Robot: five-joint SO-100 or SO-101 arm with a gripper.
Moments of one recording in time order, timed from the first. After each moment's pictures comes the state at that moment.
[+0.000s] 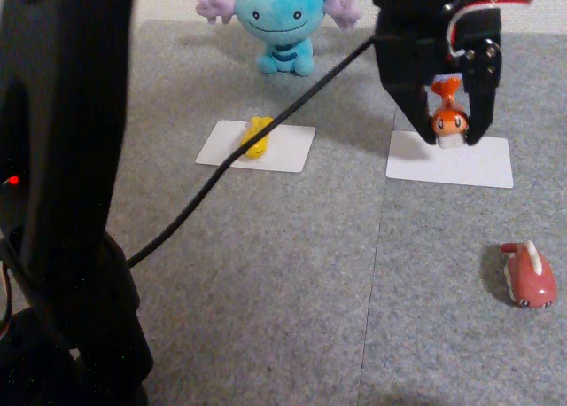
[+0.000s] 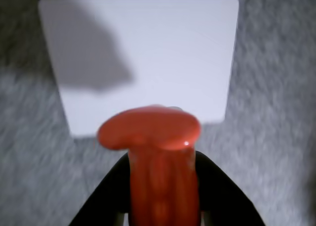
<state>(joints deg) 40.1 56.7 61.4 66.0 53.3</state>
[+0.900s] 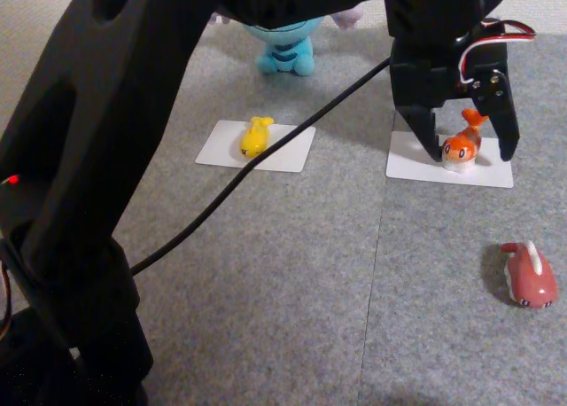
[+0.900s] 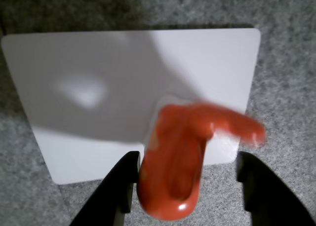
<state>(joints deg) 39.6 46.0 50.2 68.6 53.8</state>
